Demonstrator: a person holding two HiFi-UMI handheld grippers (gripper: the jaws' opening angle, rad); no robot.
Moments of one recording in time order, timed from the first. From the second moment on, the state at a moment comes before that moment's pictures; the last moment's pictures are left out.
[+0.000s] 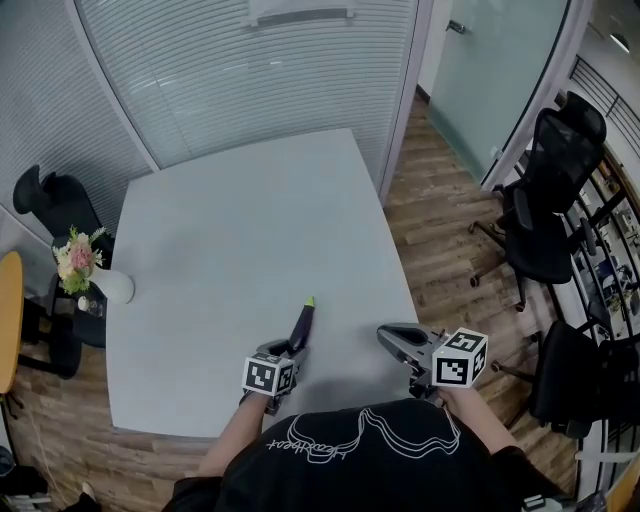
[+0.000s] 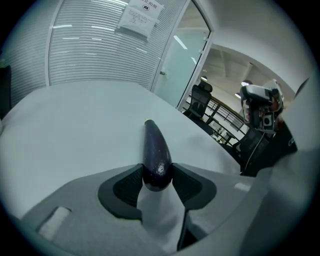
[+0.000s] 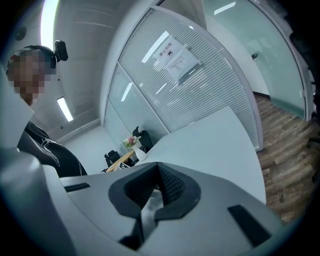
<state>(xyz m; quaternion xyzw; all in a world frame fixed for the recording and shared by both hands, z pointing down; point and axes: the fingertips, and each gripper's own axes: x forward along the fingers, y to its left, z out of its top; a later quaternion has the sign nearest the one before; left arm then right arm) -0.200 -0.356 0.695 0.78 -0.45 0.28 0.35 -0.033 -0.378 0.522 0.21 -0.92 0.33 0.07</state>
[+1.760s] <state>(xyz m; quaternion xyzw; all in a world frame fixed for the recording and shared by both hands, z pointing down) -0.167 -0.257 0.449 0.90 -0.39 0.06 0.19 -0.066 -0.274 0.481 0.16 -0.95 0.28 0.03</state>
